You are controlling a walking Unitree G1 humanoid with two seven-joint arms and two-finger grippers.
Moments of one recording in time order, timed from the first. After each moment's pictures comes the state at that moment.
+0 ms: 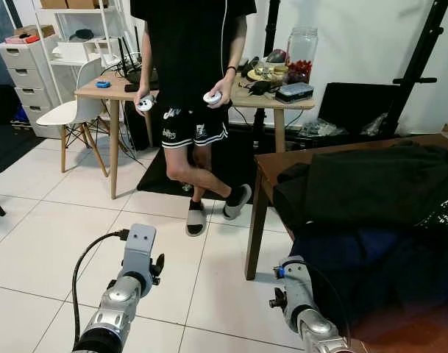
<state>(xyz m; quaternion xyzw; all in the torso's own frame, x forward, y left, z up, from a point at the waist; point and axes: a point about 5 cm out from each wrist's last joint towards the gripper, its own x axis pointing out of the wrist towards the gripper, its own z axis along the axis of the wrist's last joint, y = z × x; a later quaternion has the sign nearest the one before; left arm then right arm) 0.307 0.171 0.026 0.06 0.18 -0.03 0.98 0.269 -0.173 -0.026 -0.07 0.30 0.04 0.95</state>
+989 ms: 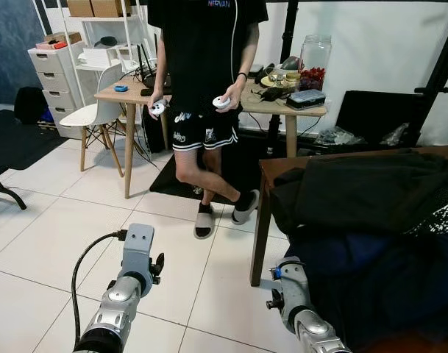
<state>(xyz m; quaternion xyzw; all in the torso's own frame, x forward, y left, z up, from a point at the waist) 0.307 0.171 0.026 0.04 0.17 -0.02 0.98 0.268 -0.168 -0.028 -0.07 0.30 0.05 0.95</state>
